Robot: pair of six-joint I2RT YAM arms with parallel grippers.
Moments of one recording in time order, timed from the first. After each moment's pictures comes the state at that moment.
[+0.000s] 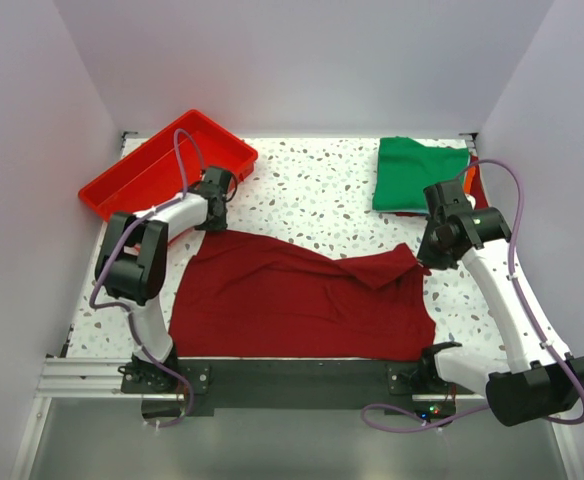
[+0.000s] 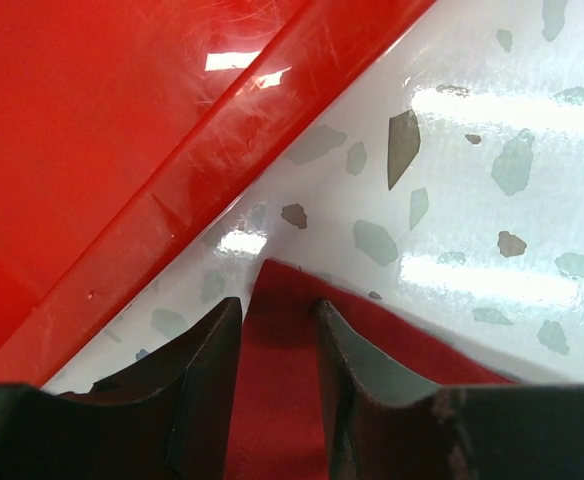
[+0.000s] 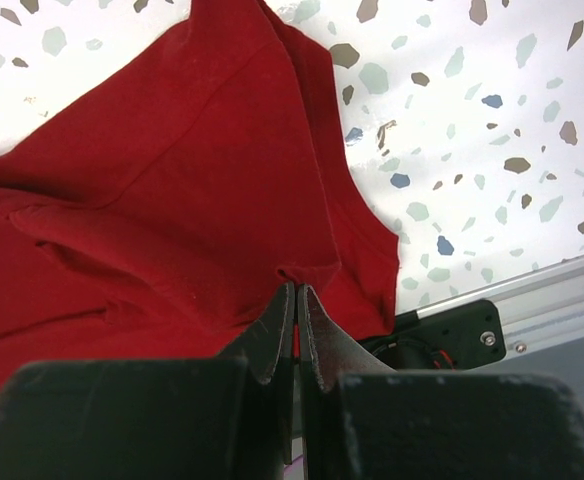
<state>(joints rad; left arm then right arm) -0.27 1.88 1.21 -0.43 -0.36 -0.27 0.22 1.14 1.22 -1.27 0.27 0.55</state>
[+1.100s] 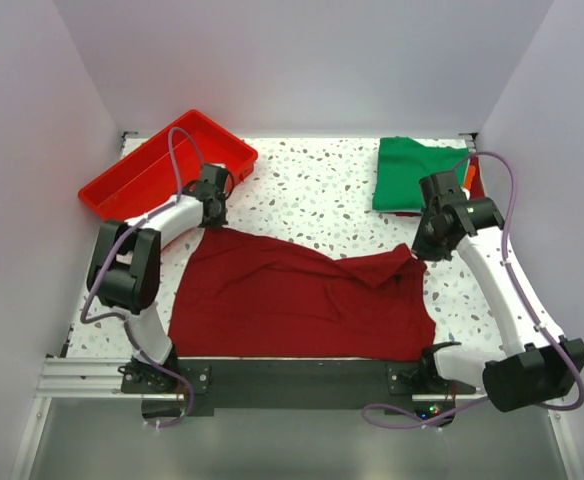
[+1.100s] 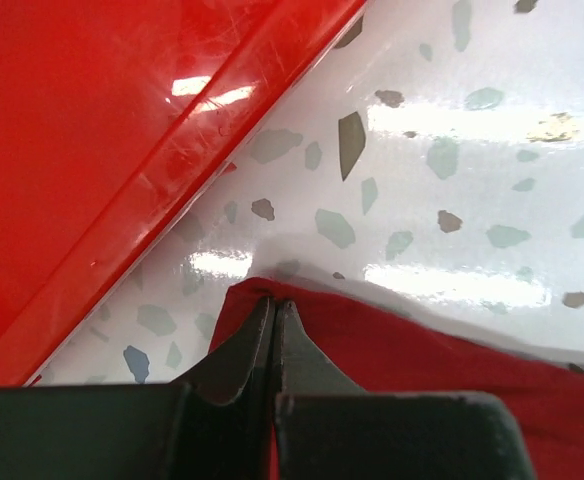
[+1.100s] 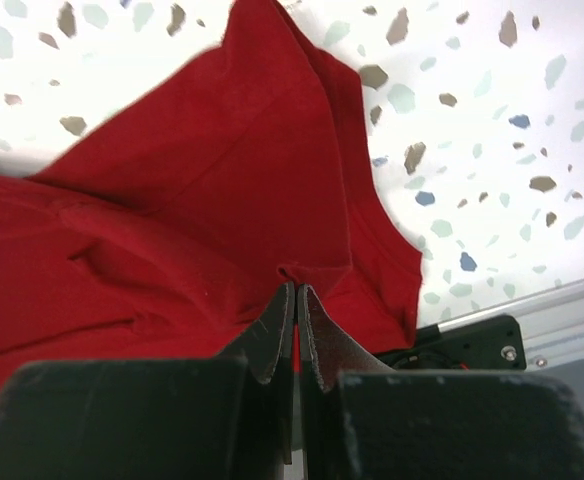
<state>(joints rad) -0.27 1.82 1.17 -0.39 -0.29 -0.26 0.22 1.20 1.25 -1.24 0.25 0.57</state>
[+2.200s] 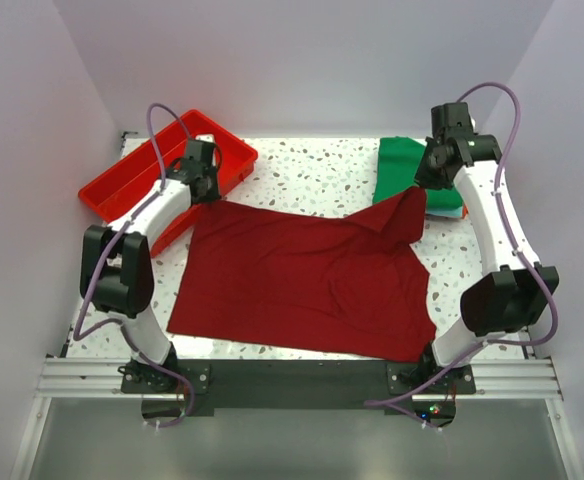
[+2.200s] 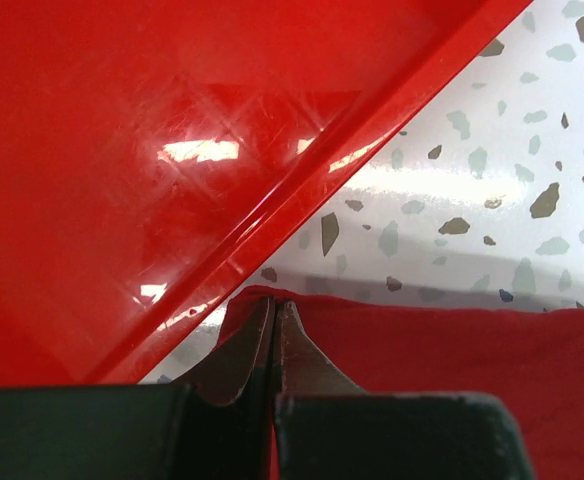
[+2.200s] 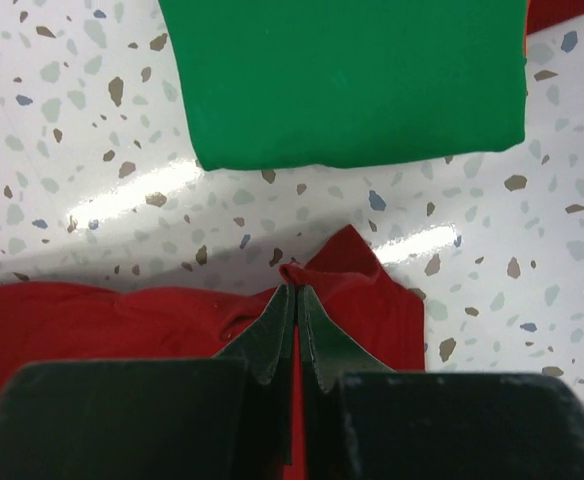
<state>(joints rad) -0.22 1.76 1.34 -0.46 -0.23 -0.26 0.09 1.61 1.73 -1.07 0.24 0.44</state>
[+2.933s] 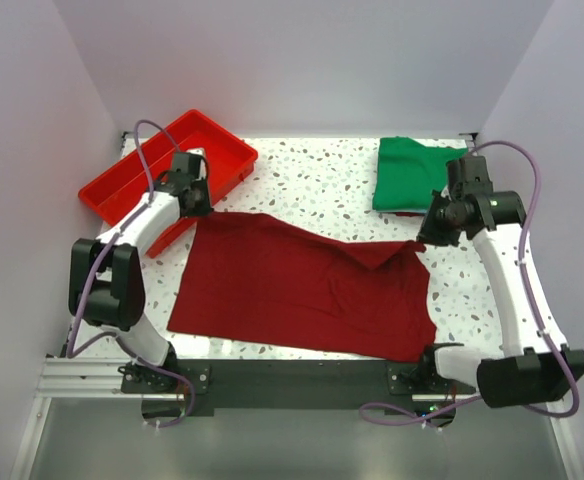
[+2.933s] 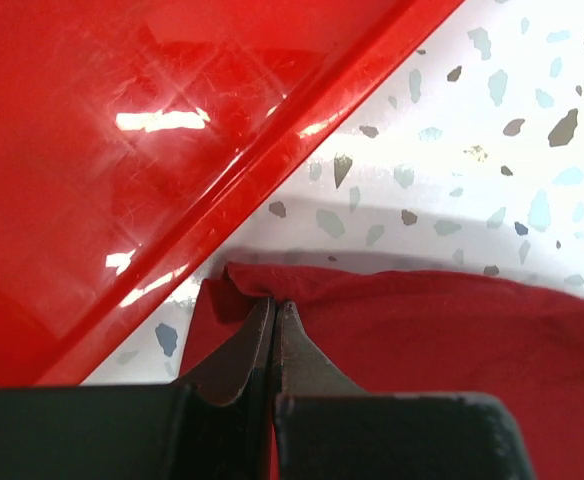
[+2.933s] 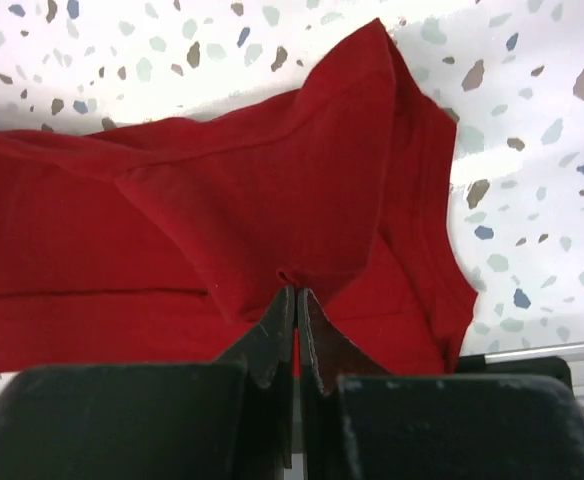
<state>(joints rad) -0.16 1.67 1.20 -0.45 -0.11 -0.27 0.08 1.24 1.38 -1.19 0.03 0.47</state>
